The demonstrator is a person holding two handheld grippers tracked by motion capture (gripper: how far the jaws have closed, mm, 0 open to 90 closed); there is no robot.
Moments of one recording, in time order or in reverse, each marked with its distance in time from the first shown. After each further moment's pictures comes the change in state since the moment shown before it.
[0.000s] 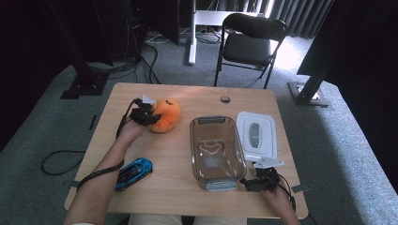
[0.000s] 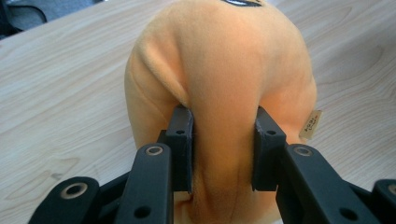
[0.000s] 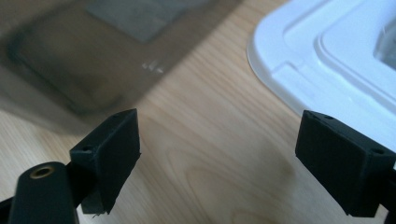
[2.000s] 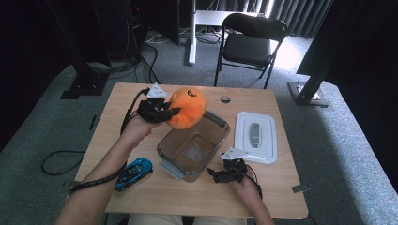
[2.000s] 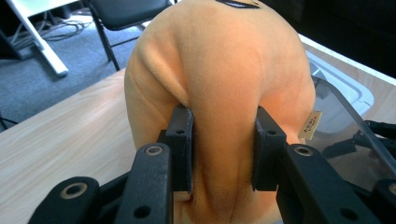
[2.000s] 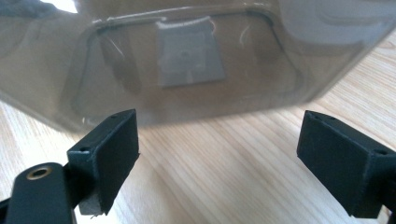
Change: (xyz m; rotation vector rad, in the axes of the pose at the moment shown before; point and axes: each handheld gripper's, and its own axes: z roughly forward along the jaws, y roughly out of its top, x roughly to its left) left arm -0.087 0.062 -0.101 -0.176 -0.183 0.137; right arm 0.057 0.063 0.058 -0.070 0.061 -0.045
